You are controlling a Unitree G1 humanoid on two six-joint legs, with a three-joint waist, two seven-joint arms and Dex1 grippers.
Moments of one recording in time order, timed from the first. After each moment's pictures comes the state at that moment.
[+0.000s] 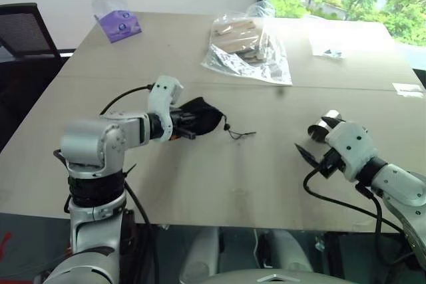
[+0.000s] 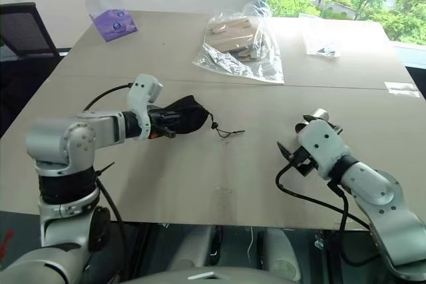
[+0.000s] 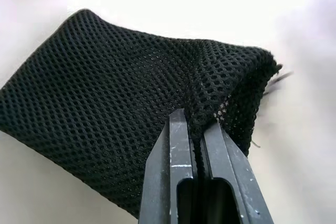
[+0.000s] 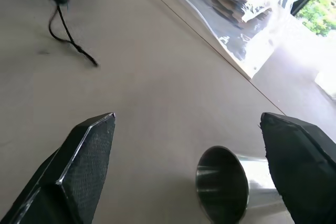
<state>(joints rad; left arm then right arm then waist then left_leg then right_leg) -0.64 0.49 0.25 -0.33 -0.46 1.59 -0.58 0.05 -0.69 -0.04 -0.79 0.16 0.68 0.40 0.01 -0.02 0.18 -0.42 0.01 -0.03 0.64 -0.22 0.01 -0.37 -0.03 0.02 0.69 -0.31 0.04</state>
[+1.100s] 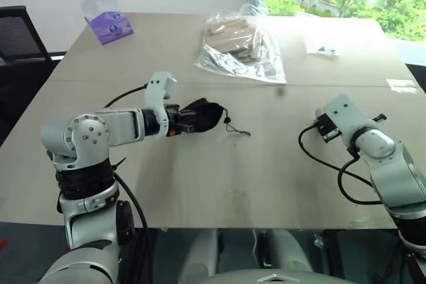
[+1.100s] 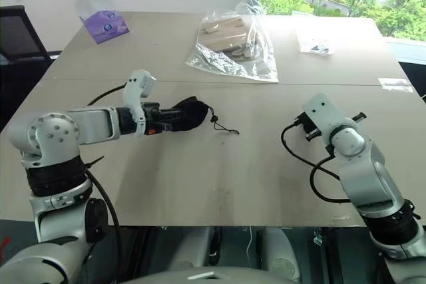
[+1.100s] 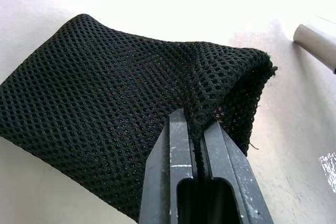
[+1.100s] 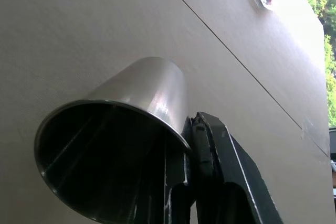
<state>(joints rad) -0.67 0.52 0.31 -0.24 -0.77 1.61 -0.33 -0.34 -0.67 0.18 -0.55 -0.16 1.13 0.31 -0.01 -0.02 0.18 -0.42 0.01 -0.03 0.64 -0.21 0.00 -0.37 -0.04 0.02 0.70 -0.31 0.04</state>
